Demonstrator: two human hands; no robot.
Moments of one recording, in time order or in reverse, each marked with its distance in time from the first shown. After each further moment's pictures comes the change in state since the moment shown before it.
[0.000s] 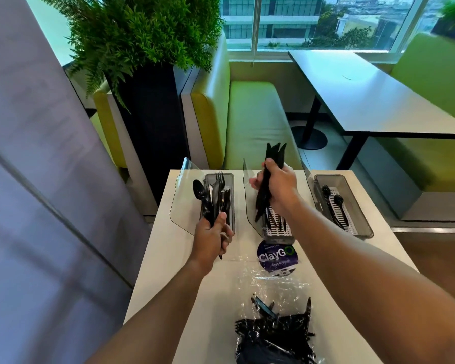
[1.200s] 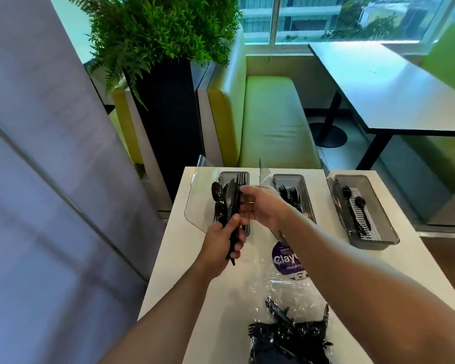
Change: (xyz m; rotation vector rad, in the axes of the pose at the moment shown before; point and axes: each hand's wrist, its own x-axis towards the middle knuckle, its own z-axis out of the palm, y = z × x) left_hand -0.004 0.006 -0.013 -0.197 -0.124 -0.149; right_hand -0.009 0.045 0.028 -0.198 -0.385 0.340
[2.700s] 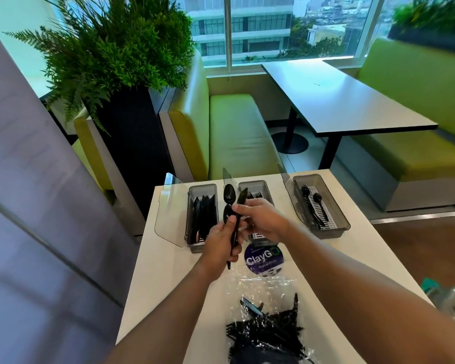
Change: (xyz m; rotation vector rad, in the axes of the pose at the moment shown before) left_hand -0.010 -0.003 0.066 0.148 -0.184 0.064; right_hand -0.066 0.006 -0.064 -0.197 -0.022 -0.118
